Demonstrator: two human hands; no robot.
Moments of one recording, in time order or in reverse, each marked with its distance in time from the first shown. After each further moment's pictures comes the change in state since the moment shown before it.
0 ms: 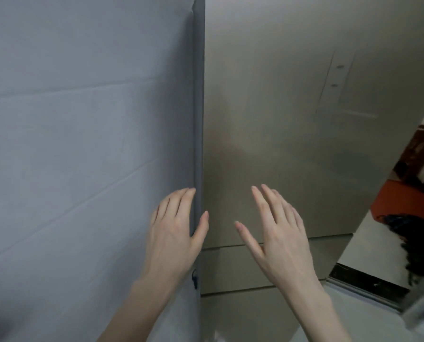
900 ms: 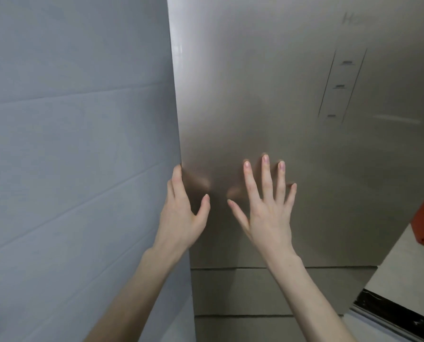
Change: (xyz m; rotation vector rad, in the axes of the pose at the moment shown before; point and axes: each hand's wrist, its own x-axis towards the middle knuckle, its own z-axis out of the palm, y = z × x) left_hand 0.076 0.020 0.092 -0.301 -0.010 -0.242; right_hand 0.098 0.066 0.085 -0.056 0.139 -0.033
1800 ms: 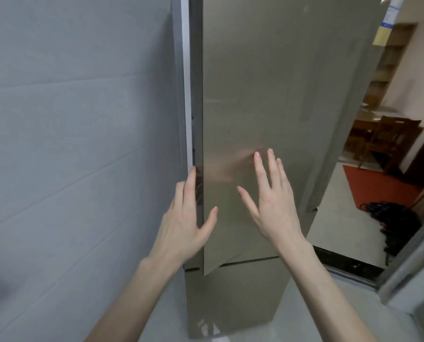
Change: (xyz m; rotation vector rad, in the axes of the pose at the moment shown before) left_hand -0.146 0.063 -0.082 0.000 -0.197 0.243; right_hand -0.102 -0.001 -0.144 0.156 -0.112 0.093
